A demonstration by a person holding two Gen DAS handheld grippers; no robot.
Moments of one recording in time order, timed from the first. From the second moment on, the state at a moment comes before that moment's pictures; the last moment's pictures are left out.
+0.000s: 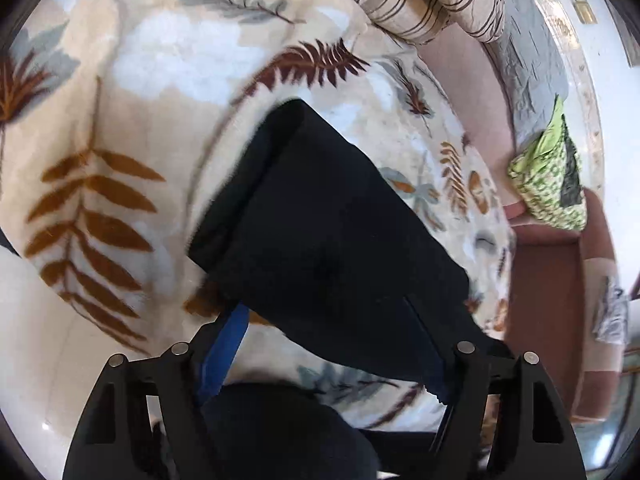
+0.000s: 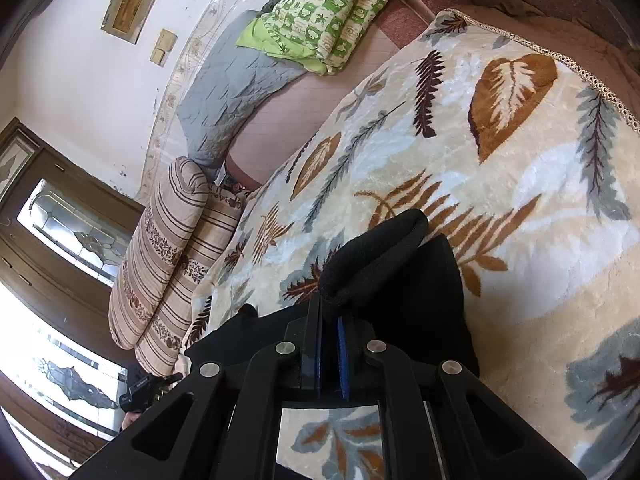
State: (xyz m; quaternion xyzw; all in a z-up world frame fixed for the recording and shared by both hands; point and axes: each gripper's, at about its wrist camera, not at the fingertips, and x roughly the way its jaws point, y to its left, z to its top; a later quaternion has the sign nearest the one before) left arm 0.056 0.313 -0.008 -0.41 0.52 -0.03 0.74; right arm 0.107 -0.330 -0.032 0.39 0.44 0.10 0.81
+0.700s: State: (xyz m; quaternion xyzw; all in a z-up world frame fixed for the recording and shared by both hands) left arm 0.058 0.299 -0.011 -0.40 0.50 0.01 0.77; right arm 0.104 -0.329 -0.029 0.38 0.43 0.10 0.81
